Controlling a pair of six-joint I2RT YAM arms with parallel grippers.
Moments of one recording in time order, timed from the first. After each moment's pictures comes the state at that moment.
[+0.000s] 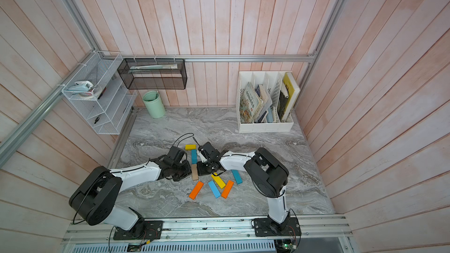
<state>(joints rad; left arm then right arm) -0.55 1.53 0.68 -0.23 0.18 -1.01 0.88 1.93 1.12 -0.20 -0.31 0.57</state>
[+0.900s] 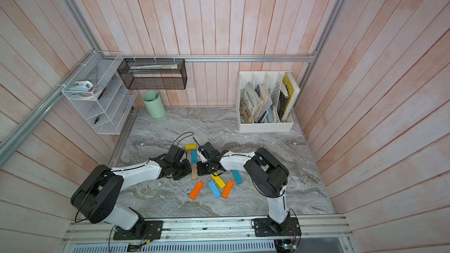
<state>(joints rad) -0.54 1.55 0.70 -0.23 0.19 -0.99 0.88 1.93 1.11 -0.19 -0.31 0.58</state>
